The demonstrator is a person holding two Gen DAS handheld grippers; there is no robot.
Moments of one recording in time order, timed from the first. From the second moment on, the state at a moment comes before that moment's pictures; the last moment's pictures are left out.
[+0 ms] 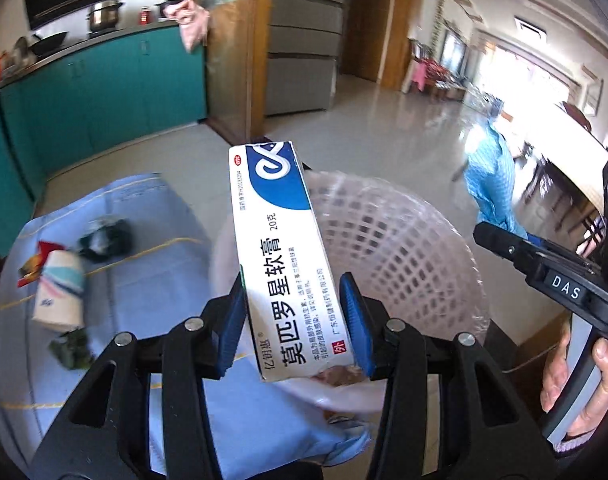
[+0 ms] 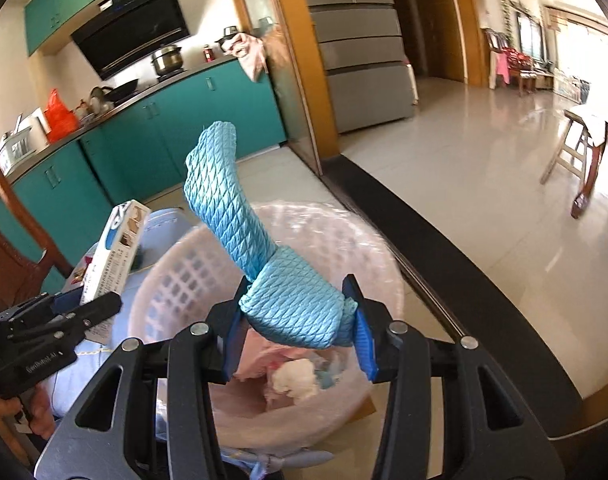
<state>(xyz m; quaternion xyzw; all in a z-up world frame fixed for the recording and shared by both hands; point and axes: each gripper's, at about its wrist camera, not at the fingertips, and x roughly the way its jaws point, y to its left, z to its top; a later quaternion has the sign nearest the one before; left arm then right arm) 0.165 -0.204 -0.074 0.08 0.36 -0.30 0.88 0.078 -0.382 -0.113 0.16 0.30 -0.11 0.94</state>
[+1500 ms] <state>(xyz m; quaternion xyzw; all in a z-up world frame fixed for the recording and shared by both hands) 0.331 -0.027 -0.148 0.06 0.47 -0.10 0.87 0.165 -0.228 -0.113 0.08 0.36 0.04 0.93</state>
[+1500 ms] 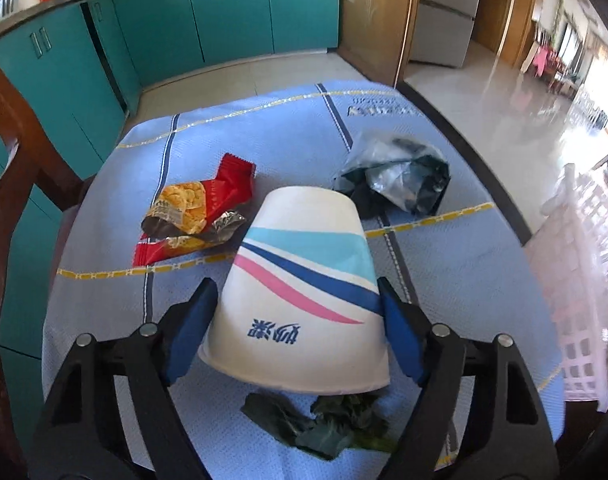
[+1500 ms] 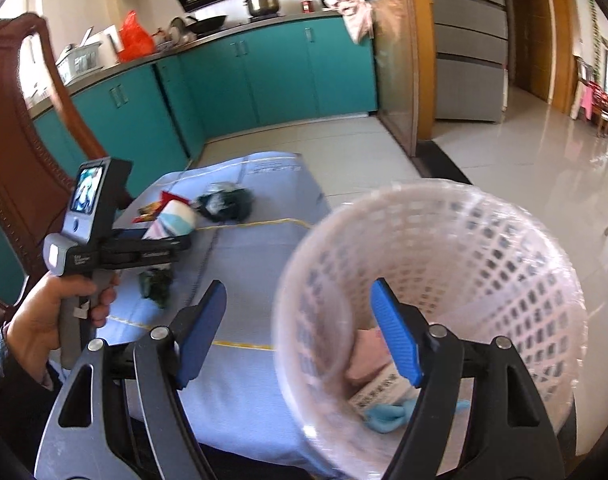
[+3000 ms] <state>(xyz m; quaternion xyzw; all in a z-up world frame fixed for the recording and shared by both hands) 0.226 0.050 -0.090 0.03 0.33 0.00 0.94 0.195 -0.112 -0.137 0.00 0.39 0.12 0.91</state>
